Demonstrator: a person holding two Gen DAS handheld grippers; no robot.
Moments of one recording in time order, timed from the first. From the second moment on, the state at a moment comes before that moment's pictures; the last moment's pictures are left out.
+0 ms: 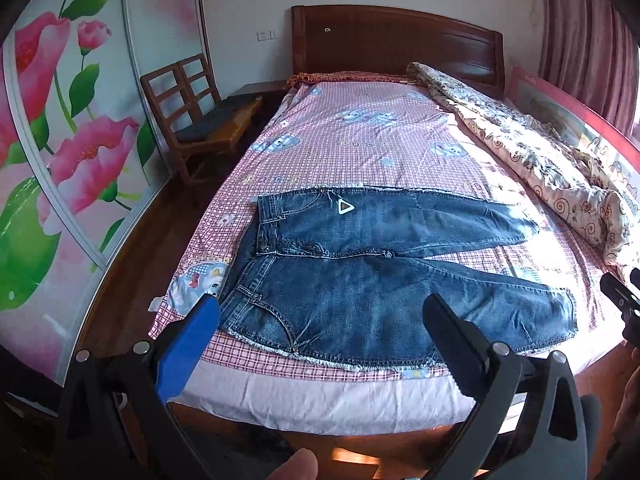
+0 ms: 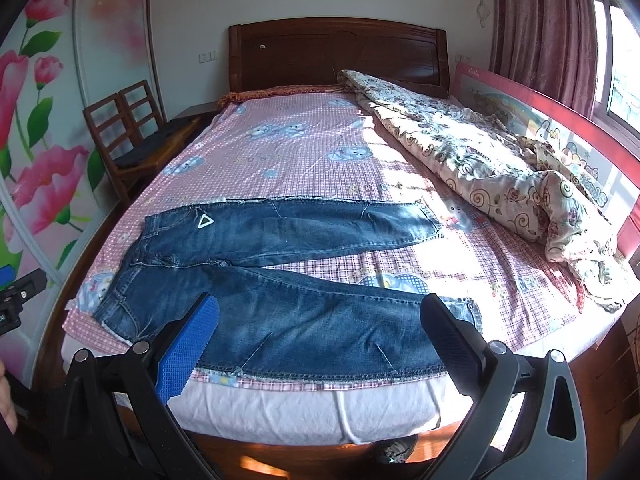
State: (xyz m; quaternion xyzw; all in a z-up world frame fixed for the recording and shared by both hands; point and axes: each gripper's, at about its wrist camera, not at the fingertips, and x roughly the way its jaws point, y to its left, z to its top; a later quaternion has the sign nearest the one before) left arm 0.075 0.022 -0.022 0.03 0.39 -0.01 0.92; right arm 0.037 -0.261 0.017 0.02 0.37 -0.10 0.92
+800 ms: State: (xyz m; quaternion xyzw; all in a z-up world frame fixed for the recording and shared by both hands) left arm 0.437 0.162 -0.190 -0.13 0.57 -0.14 0.80; right arm 0.362 -0.595 -0.135 0.20 0.56 0.00 0.80
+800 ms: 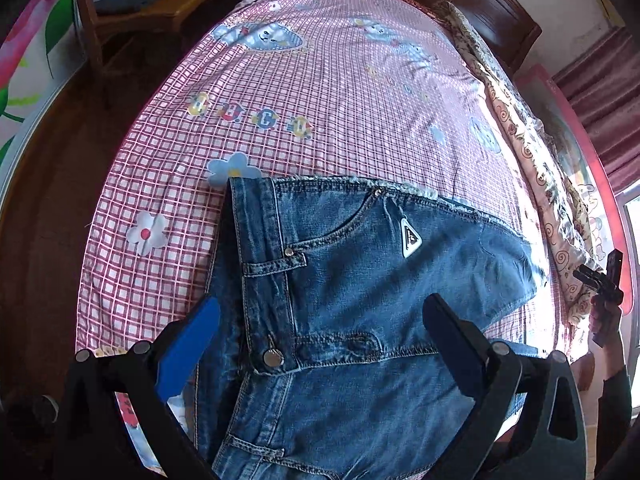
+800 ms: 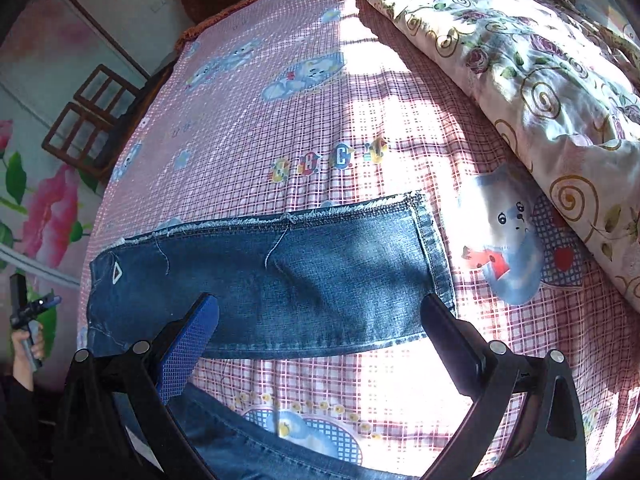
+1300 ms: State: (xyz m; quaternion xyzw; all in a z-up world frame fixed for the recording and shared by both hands) left arm 0.508 0.212 -0.268 -0.25 0.58 -0.19 0.75; right arm 0.418 -0.666 -0.239 0.27 0.63 -0.02 0.73
